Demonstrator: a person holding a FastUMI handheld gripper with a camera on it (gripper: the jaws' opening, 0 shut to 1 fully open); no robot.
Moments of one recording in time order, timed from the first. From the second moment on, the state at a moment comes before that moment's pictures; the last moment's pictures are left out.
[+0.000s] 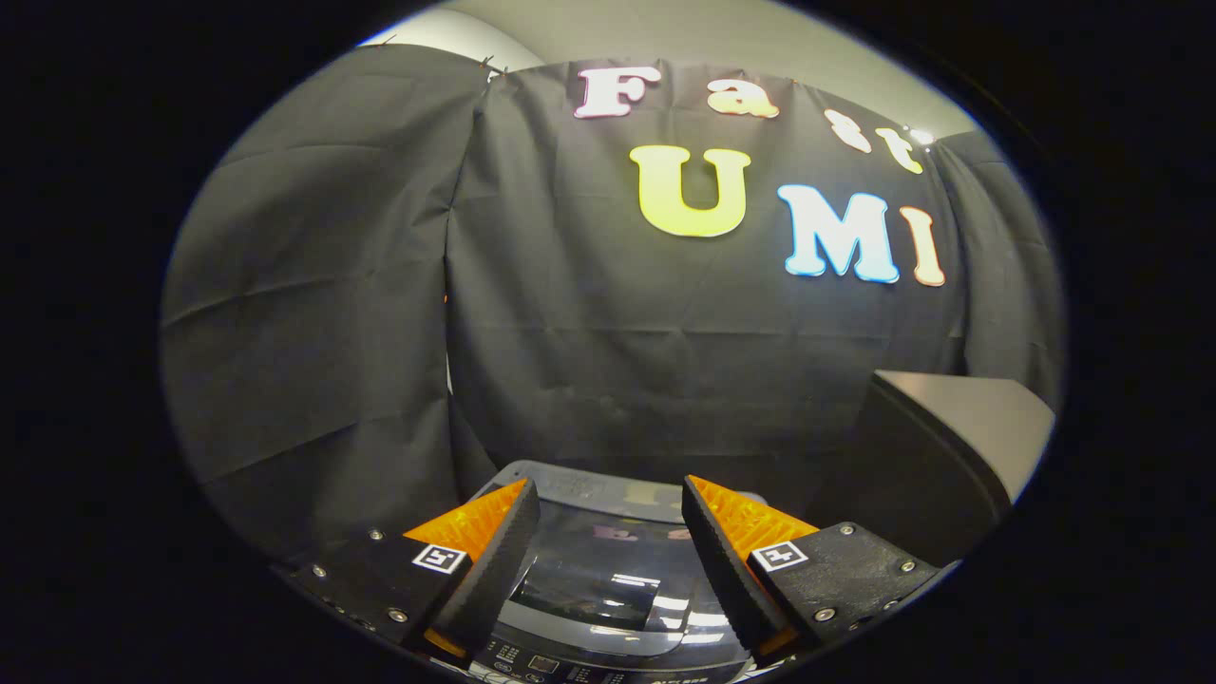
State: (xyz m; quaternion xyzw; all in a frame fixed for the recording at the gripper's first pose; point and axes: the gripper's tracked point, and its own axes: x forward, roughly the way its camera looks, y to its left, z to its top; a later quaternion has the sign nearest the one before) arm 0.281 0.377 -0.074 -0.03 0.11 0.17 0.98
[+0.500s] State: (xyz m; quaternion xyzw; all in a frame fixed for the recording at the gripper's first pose) arm 0.223 0.294 0.007 -0.03 0.06 0.15 0.99
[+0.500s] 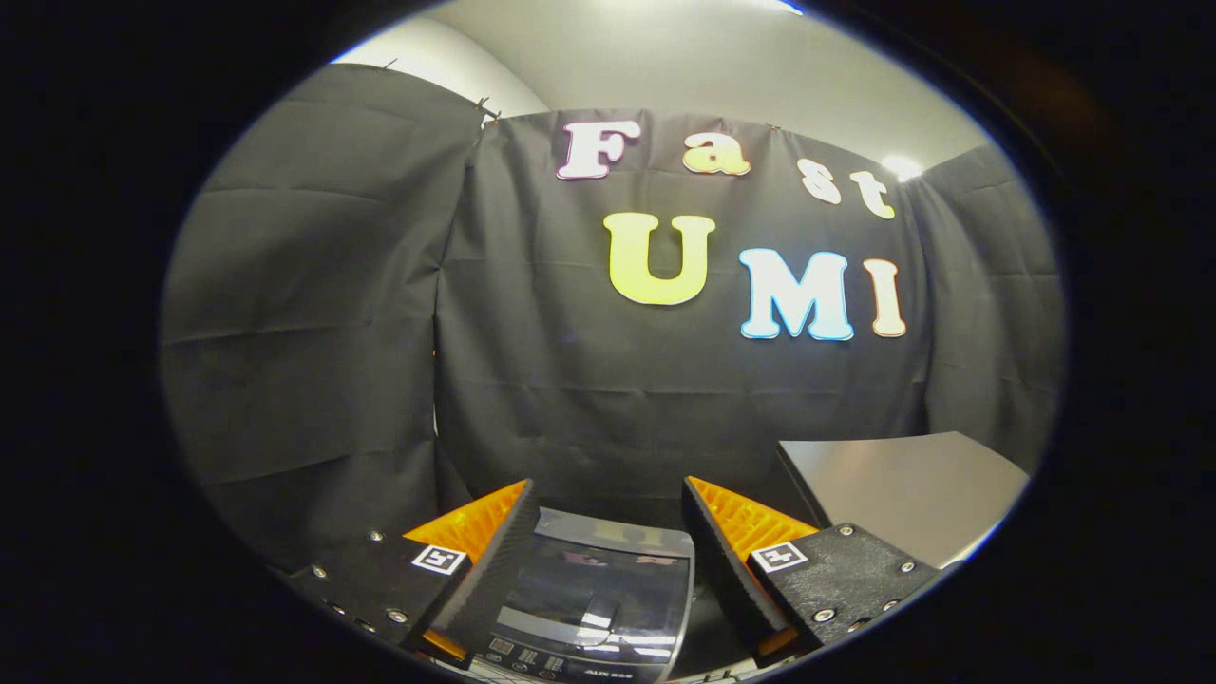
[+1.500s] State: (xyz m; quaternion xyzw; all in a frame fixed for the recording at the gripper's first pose) arm 0.074 0.078 0.063 -0.01 0.01 0.04 1.00
